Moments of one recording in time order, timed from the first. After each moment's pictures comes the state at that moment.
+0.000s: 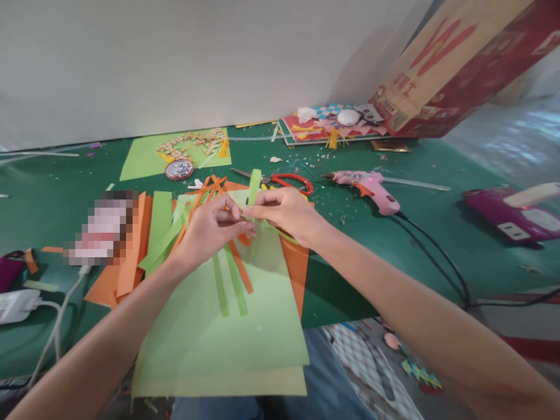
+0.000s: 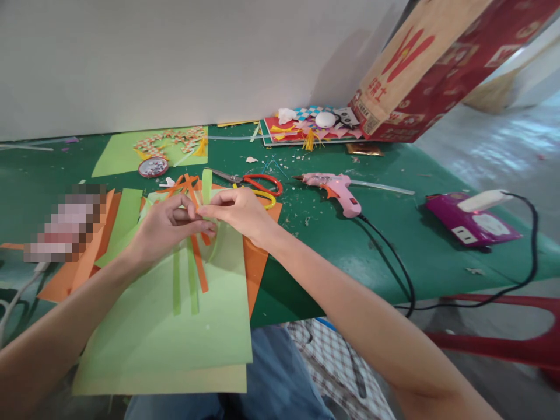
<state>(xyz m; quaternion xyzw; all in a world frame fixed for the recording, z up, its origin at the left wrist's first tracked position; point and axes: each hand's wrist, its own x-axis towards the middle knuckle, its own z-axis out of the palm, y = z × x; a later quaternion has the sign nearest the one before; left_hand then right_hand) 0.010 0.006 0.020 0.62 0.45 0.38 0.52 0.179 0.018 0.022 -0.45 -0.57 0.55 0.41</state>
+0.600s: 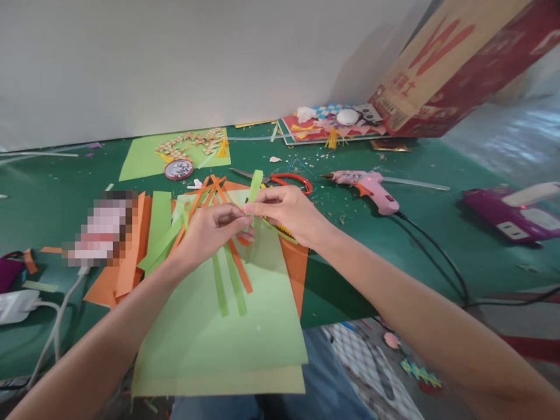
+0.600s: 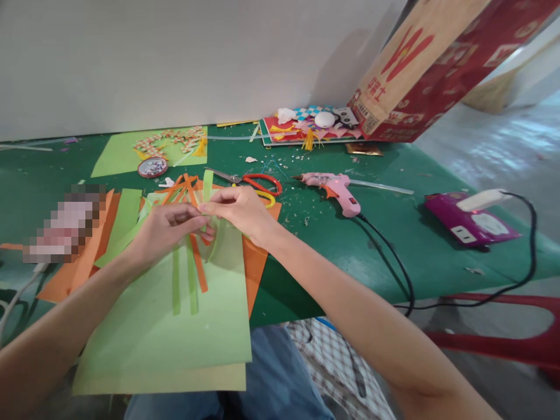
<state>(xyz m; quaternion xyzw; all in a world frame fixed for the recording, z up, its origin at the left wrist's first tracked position) 0.008 0.007 0.021 0.66 0.44 0.33 0.50 0.179 0.018 0.027 -0.44 -0.53 0.58 0.43</state>
